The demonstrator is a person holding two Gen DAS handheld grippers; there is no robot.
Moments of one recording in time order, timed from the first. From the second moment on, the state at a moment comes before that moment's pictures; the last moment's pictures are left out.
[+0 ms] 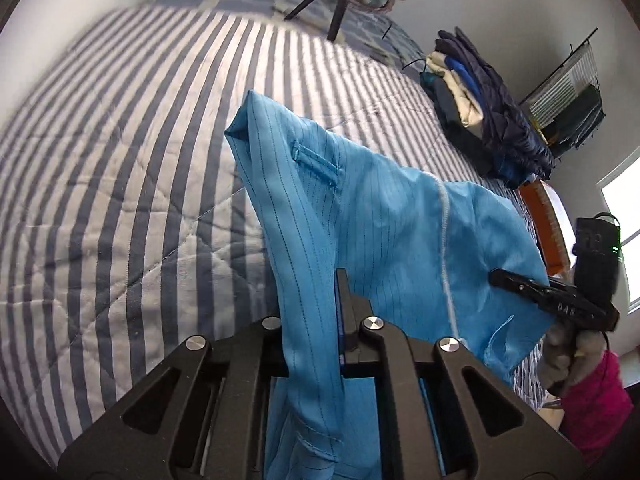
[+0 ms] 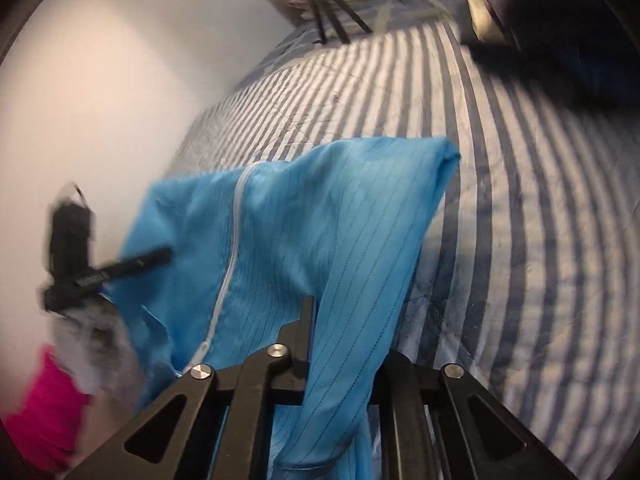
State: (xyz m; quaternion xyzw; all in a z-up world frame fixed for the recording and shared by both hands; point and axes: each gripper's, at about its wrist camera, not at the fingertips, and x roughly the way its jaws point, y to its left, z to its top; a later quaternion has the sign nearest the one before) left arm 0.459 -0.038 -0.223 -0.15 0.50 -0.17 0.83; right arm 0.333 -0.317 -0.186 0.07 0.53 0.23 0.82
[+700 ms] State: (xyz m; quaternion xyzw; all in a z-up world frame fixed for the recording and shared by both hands) left arm 0.379 -0.089 -0.117 -0.14 0.44 -0.23 0.86; right arm 0.262 -0.286 -0.064 -0.06 0.45 0.19 0.87
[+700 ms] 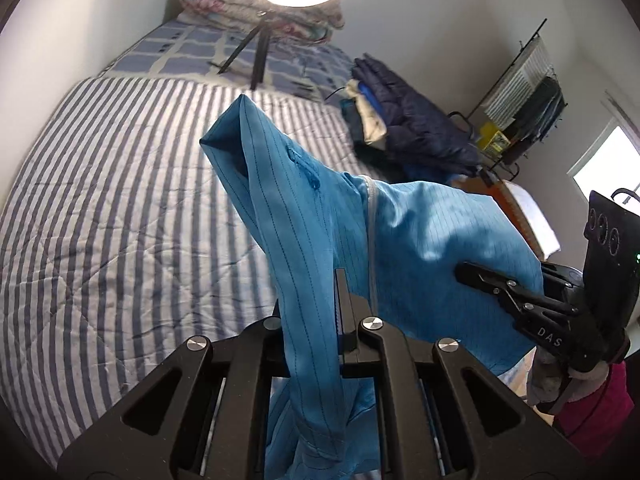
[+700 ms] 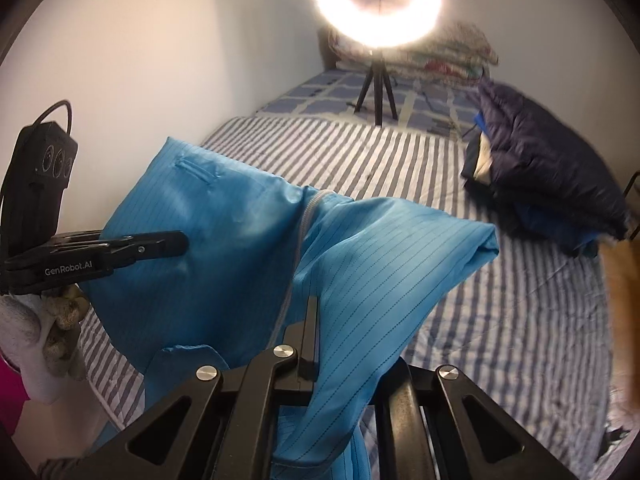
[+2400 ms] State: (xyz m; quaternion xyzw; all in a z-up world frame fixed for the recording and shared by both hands) left arm 0.729 -0.399 0.002 -0.11 0.36 -0.35 0.86; right arm 0.602 -0.517 0.056 -0.07 0.33 0.01 0.94
